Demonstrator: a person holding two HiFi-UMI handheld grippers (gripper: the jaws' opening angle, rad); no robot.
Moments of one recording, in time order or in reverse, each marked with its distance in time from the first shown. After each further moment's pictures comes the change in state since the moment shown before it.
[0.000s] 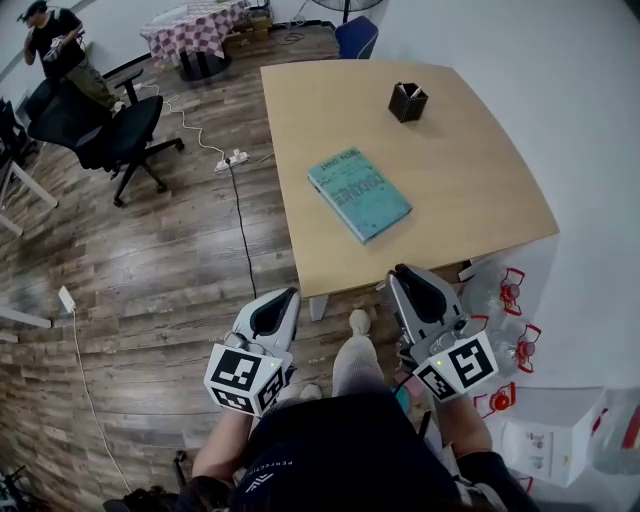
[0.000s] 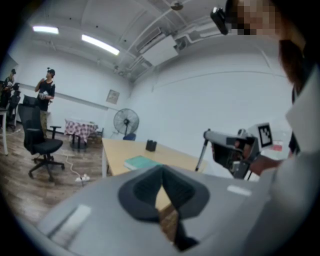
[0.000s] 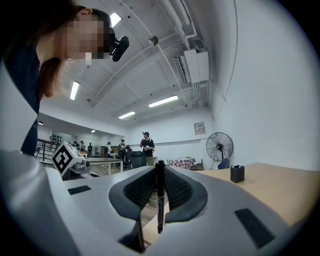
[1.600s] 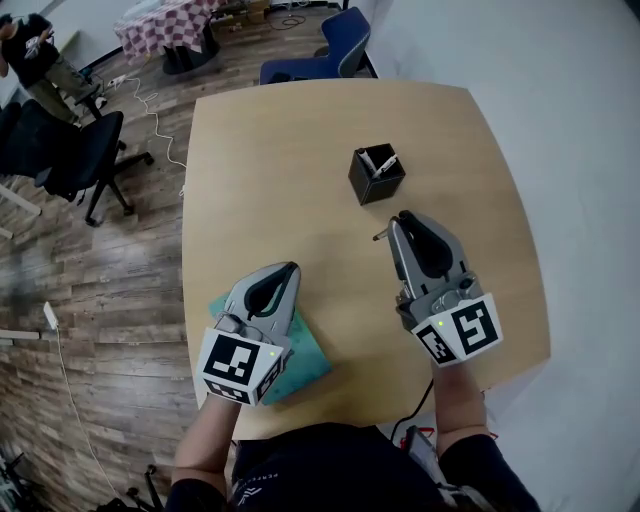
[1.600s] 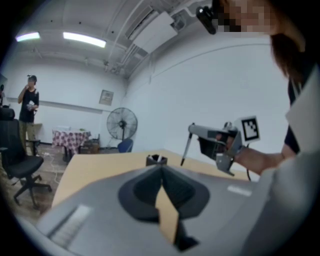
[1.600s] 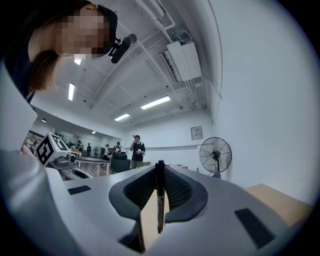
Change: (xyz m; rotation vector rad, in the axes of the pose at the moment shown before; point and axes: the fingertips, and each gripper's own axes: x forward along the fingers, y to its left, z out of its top) left arm 0.442 0.053 0.128 0.097 0.011 0.062; right arm 0.229 -0.443 0.016 -0.046 -0.067 0.045
